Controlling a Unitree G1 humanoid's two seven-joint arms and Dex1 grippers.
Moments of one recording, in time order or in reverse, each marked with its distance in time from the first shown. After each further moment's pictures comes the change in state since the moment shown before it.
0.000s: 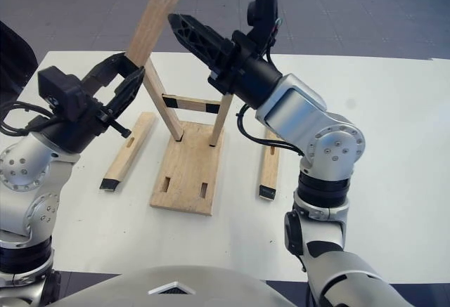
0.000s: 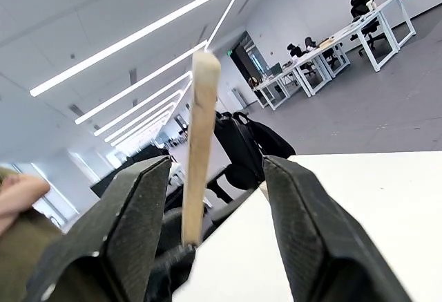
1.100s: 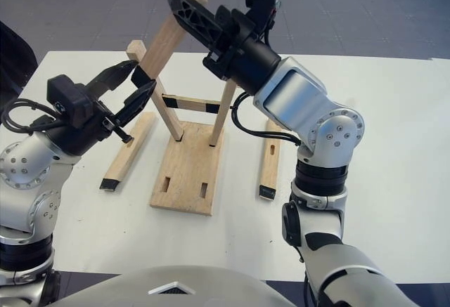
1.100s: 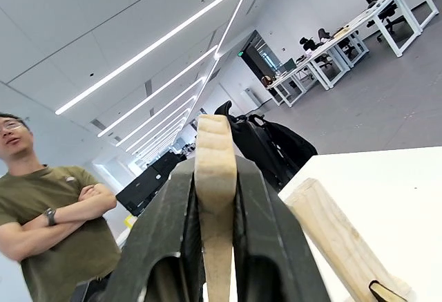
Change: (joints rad) left arm 0.006 0.004 0.012 0.050 0.012 -0.069 -0.142; right arm -0.064 -0.035 -0.006 0.060 0.122 -0.001 -0.065
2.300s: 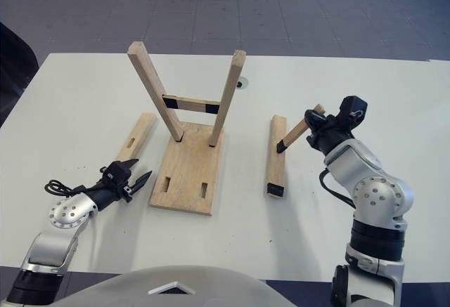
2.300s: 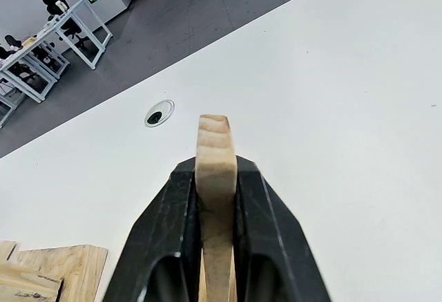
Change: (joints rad) left arm 0.350 -0.005 -0.114 0.414 0.341 -0.117 -0.002; right arm 0.515 -0.279 -0.179 -0.010 -0.520 -0.015 -0.137
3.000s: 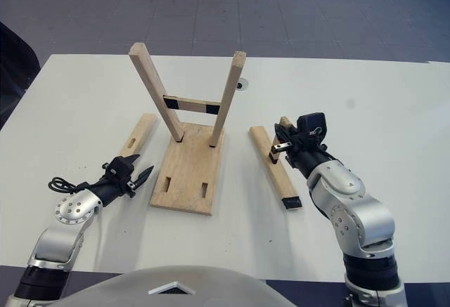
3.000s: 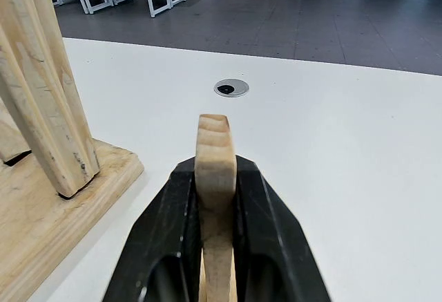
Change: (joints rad) left arm -0.026 -0.037 -0.011 0.001 0.020 0.030 0.042; right arm 0.183 -0.086 0.234 -0.204 -0.443 -0.121 0.479
